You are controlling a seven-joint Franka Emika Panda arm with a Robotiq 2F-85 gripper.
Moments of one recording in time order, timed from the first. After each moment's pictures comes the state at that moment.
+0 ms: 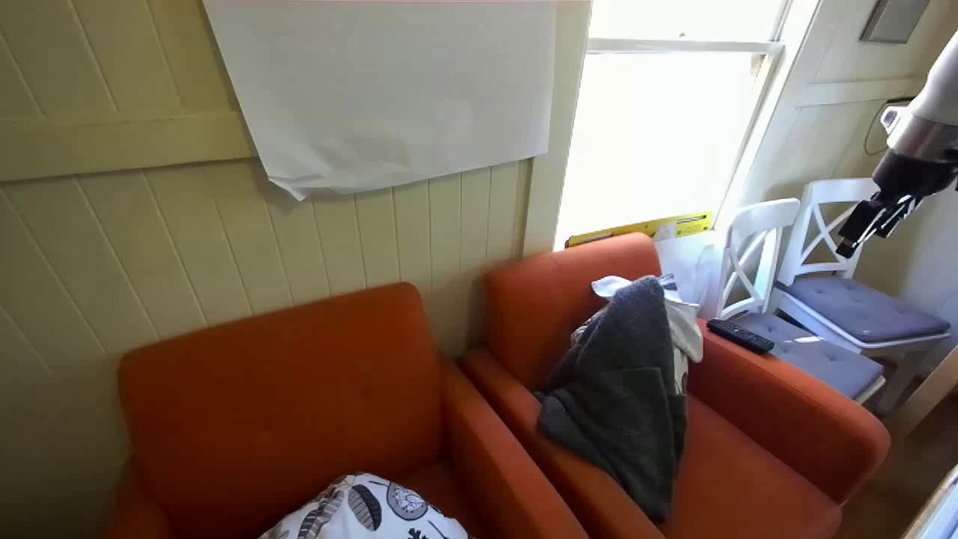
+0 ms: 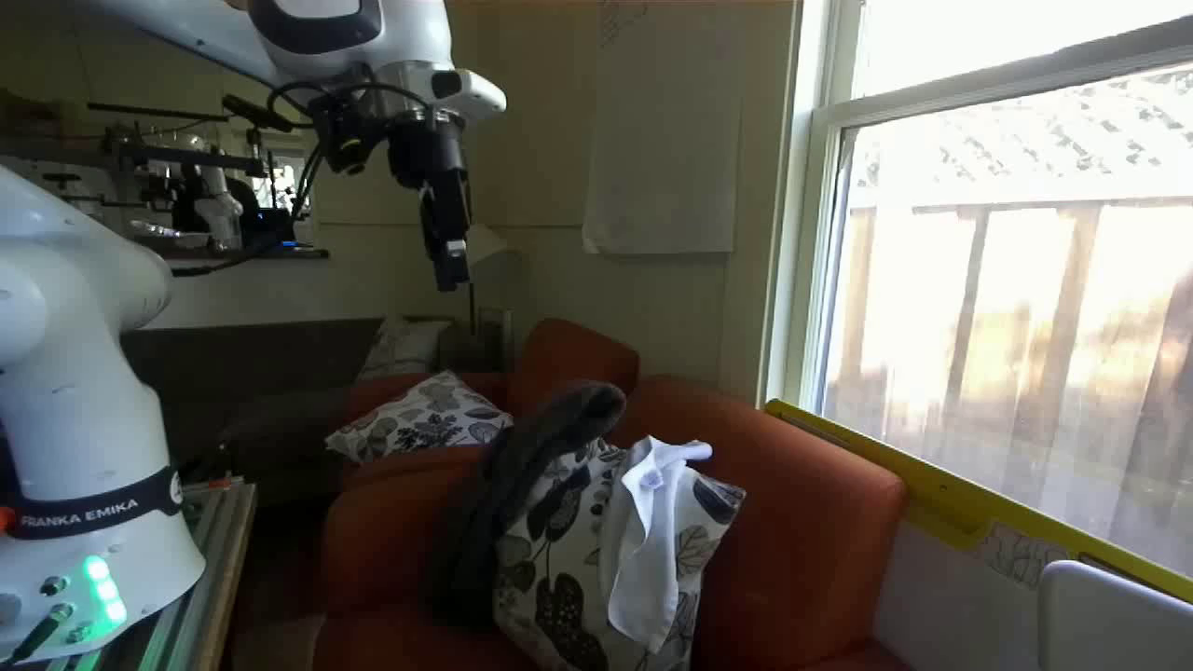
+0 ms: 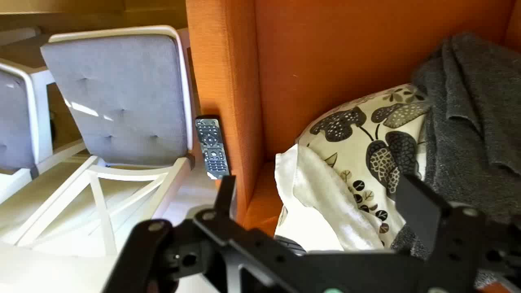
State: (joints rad) arm -0.18 -0.74 -0.05 -2.59 -0.28 2.00 -0.04
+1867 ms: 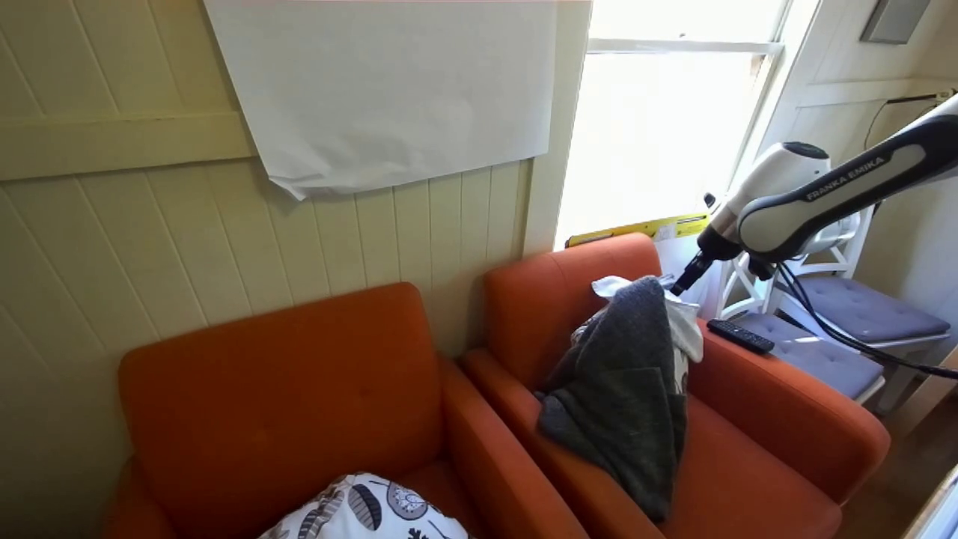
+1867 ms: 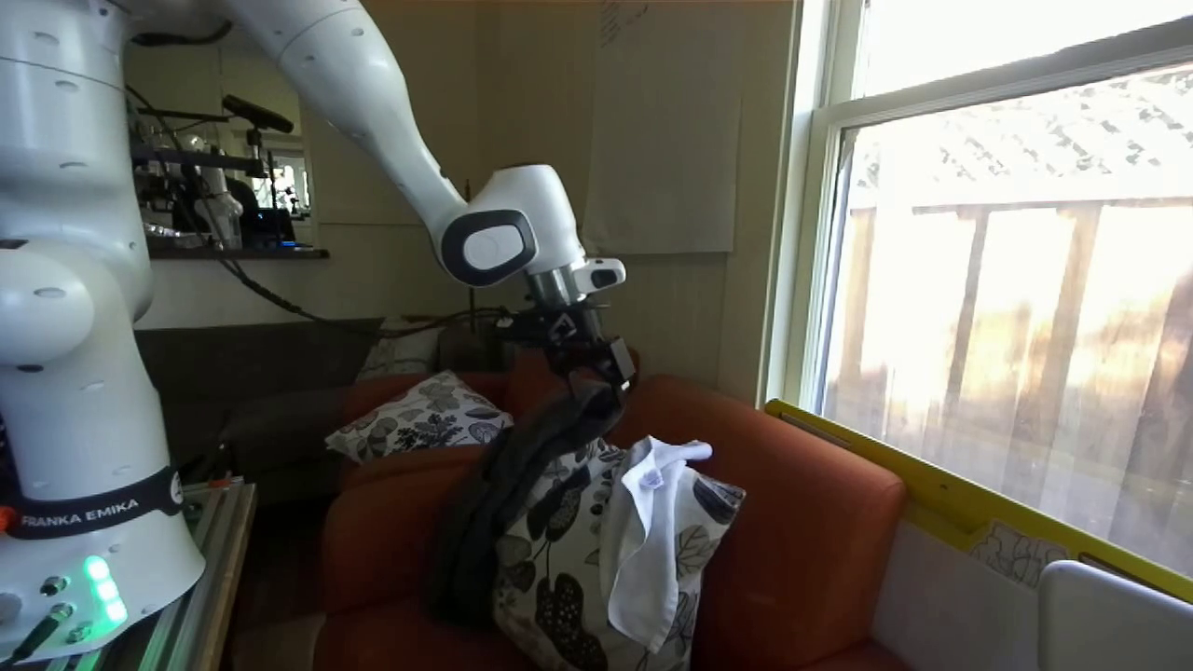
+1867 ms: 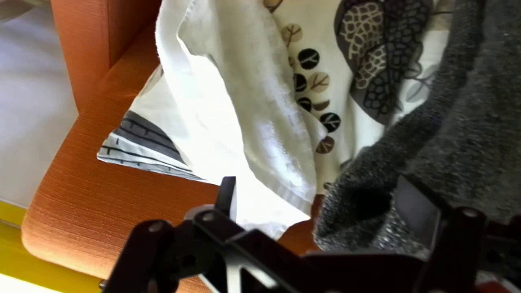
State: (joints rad) arm 0.04 0.07 -0.16 -2.43 0.01 2.86 -0.44
